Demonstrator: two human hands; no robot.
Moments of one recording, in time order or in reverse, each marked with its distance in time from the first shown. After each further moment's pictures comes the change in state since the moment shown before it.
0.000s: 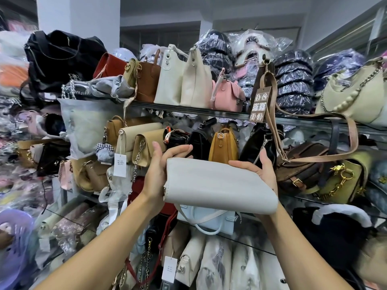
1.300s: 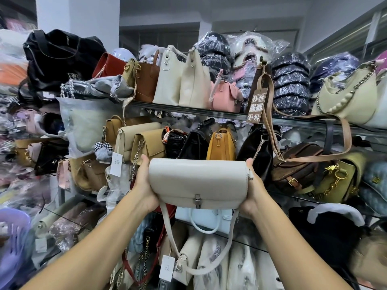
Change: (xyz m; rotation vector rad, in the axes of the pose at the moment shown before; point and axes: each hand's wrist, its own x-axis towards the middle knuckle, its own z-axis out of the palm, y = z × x) left_hand 0.000 -0.001 -0.020 -0.132 0.435 -0.388; right_hand -0.002 0.013 0.018 0.006 0.236 0.275
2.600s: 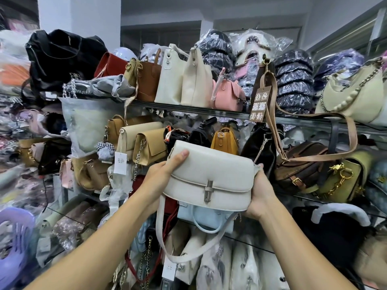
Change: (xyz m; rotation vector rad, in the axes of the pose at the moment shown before) left_hand -0.015 -0.001 0.010 0.407 -0.201 0.290; right_hand 0.024 0.005 -0.019 0.125 -0.155 0.087
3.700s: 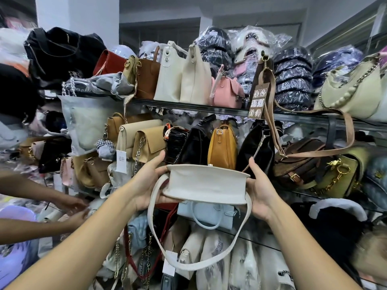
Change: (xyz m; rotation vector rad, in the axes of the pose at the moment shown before) left_hand -0.002 0.005 -0.025 -0.158 -0.107 -0.458; right_hand -0.016 0.000 -0.017 -0.281 -0.016 -0.053
